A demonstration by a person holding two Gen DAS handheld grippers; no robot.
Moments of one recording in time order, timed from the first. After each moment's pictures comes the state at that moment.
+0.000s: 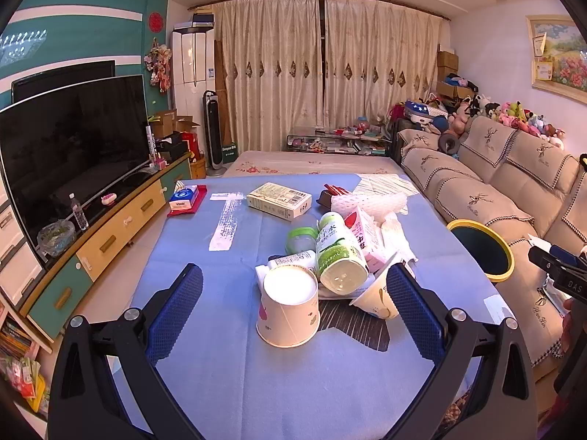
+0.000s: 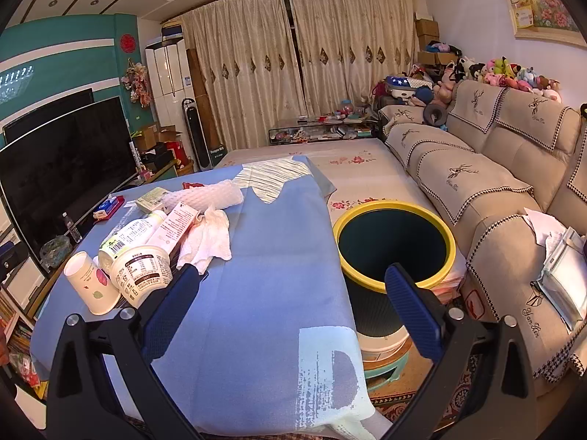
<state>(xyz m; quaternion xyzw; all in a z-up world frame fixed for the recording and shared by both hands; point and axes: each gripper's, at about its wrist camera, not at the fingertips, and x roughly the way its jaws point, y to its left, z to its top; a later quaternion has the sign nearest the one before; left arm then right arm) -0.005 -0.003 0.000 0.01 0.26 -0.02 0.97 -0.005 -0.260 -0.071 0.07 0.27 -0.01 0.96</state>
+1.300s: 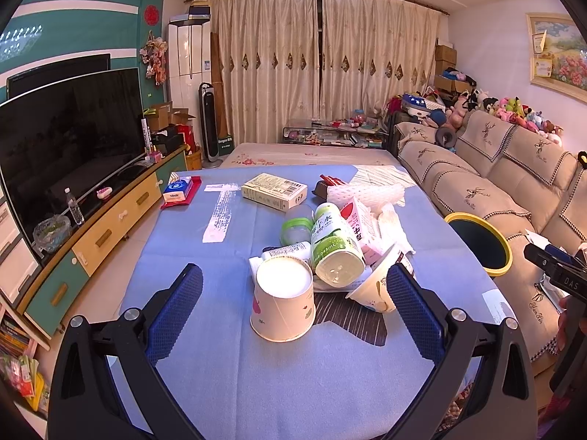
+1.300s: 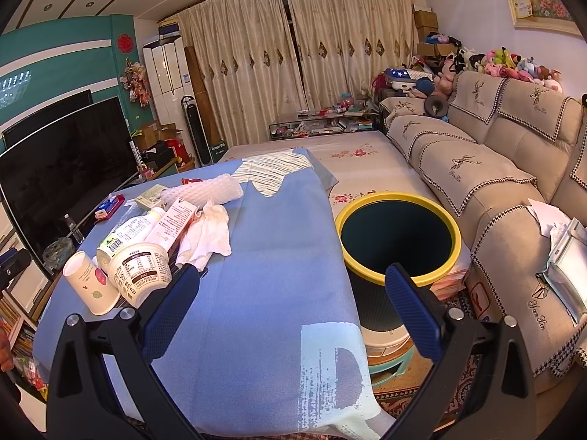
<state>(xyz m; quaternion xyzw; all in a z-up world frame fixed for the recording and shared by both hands) 0.001 -0.007 -0.008 0.01 0.27 -0.03 0.96 0.001 -0.260 -0.082 0.08 0.28 0.00 0.96</state>
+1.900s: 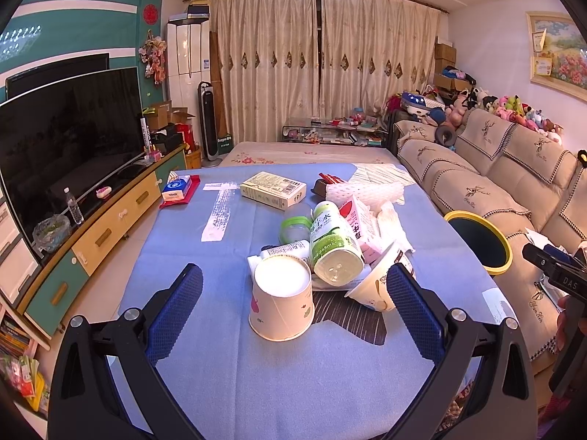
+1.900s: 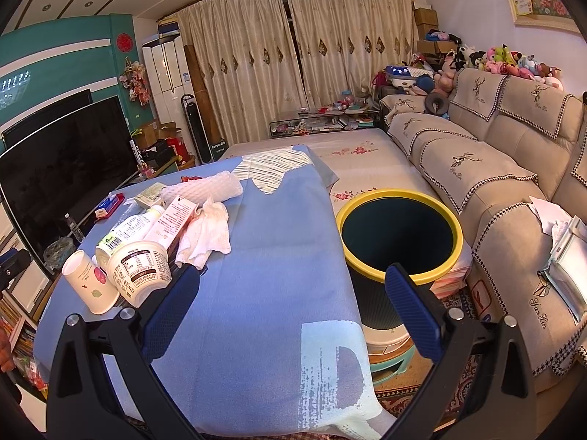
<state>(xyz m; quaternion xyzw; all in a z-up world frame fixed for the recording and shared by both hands) 0.001 -0.007 -0.008 0.01 0.27 -0.03 0.96 0.002 -0.259 -0.084 0.09 0.28 0.00 0.96</state>
